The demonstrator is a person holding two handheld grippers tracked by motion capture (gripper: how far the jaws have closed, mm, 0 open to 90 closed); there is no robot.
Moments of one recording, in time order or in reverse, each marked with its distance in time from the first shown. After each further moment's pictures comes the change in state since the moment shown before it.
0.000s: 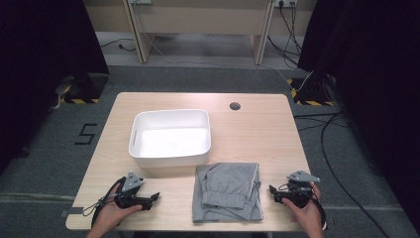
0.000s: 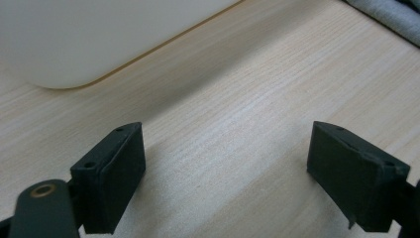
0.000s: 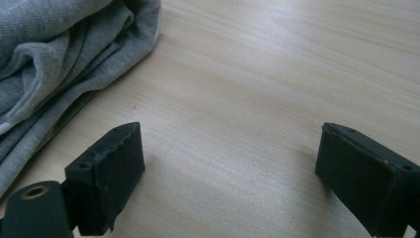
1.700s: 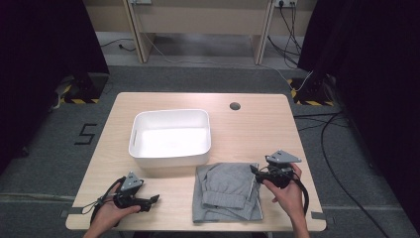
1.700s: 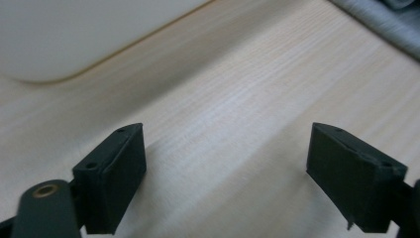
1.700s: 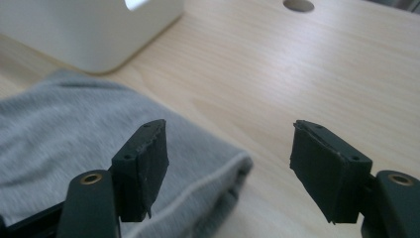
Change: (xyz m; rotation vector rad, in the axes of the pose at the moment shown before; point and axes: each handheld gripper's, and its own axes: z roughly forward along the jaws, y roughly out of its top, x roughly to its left) left arm 0.001 0.004 -0.007 0.044 -0.065 -0.026; right arm 0.047 0.082 -0.001 -0.123 0.083 -0.120
